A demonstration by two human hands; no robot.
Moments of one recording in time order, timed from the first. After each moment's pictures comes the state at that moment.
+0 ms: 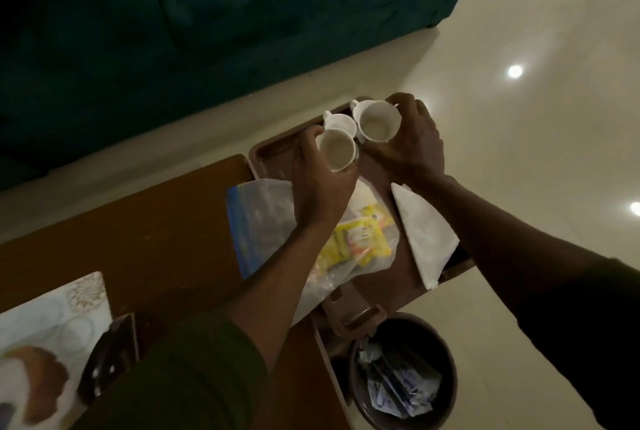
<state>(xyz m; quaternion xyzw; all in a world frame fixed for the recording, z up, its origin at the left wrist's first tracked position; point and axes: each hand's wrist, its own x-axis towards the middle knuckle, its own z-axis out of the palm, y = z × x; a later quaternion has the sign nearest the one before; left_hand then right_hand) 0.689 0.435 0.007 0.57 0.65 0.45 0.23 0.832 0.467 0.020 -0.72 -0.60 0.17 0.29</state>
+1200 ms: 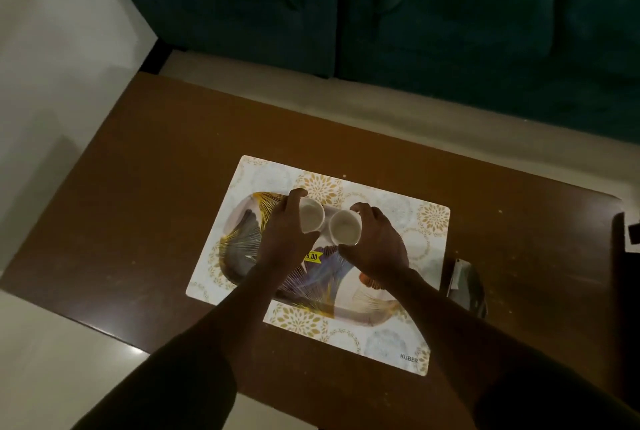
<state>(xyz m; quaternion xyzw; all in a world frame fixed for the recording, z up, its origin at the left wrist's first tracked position) 0.069 0.158 -0.057 0.42 0.84 0.28 0.21 0.225 0.246 -0.040 -0.44 -0.83 0.34 0.02</state>
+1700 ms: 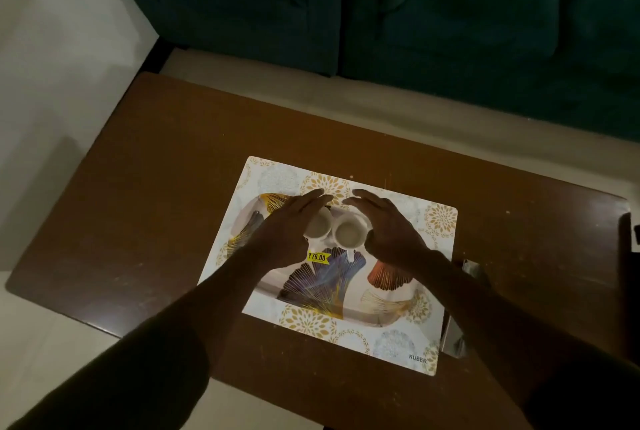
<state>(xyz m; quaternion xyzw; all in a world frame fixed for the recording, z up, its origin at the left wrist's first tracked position) 0.033 0.149 -0.030 0.61 0.73 0.14 0.28 0.221 0.273 -0.027 -0.33 -0.86 0.38 -0.01</state>
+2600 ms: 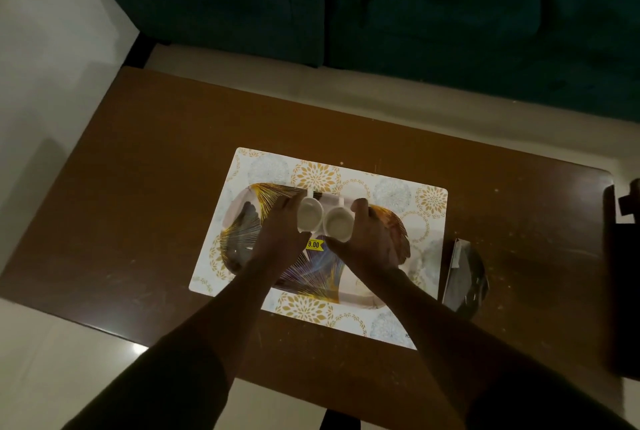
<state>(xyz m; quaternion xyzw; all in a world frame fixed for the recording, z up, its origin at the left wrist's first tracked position) 0.062 0.140 -0.043 0.48 0.81 0.22 0.26 0.215 0.210 -0.041 -0.49 -0.81 0.32 0.08</state>
